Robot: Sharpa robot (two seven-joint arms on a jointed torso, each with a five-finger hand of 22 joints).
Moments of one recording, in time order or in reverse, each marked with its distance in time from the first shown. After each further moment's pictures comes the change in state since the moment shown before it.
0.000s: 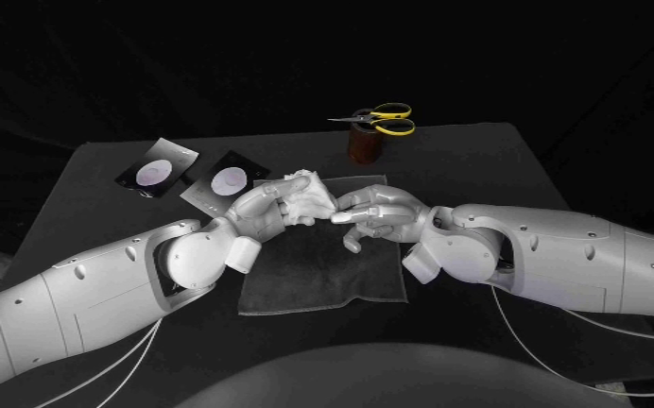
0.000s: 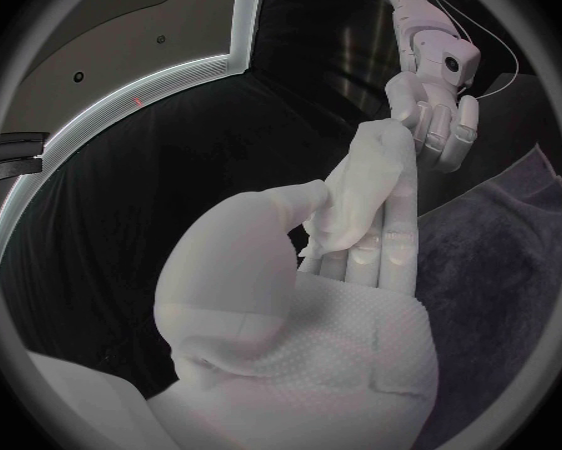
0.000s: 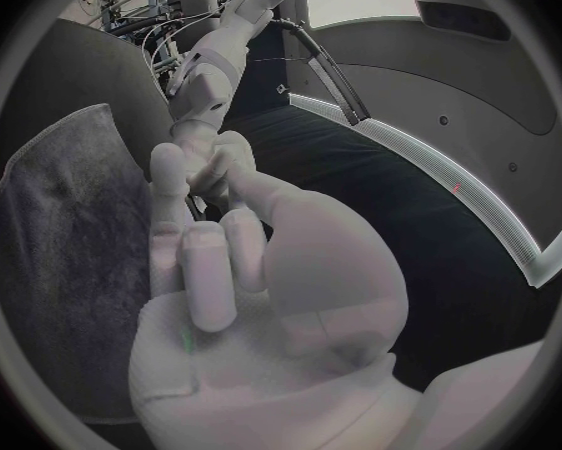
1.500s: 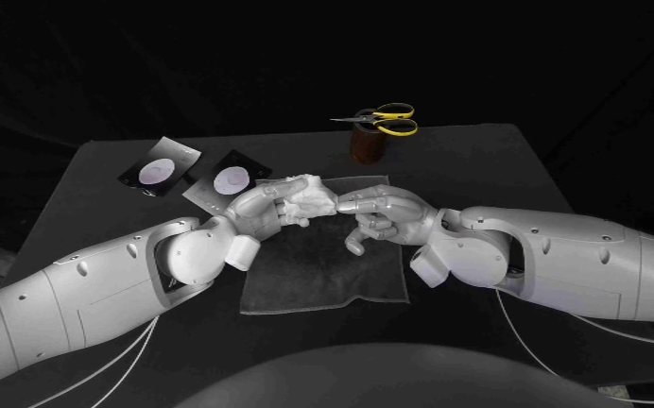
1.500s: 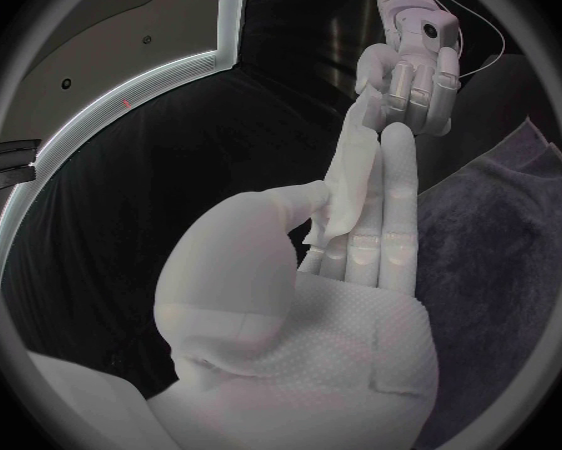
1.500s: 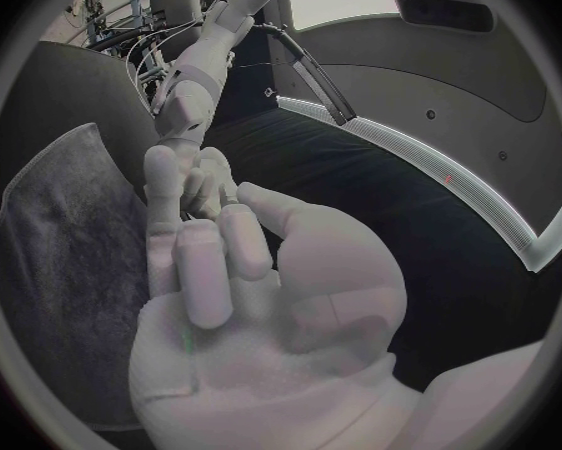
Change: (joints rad) left arm 0.000 0.002 0.000 -0.027 -0.021 -0.035 -0.025; left_hand 0.000 0.000 0.014 -0.002 0.000 0.000 0.000 0.010 -0.005 0.018 -0.004 0.000 0.001 0.014 -0.007 0.050 0.084 0.008 0.003 -0.003 0.065 0.042; right arm -0.001 -0.027 0.001 0.034 0.029 0.048 0.023; right_hand -0.234 0.009 0.092 0.032 0.080 -0.168 0.082 -0.093 -0.061 -0.067 0.066 -0.047 -0.001 -0.014 0.050 -0.004 0.000 -0.008 -0.052 0.045 0.032 0.000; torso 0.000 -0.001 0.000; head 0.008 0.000
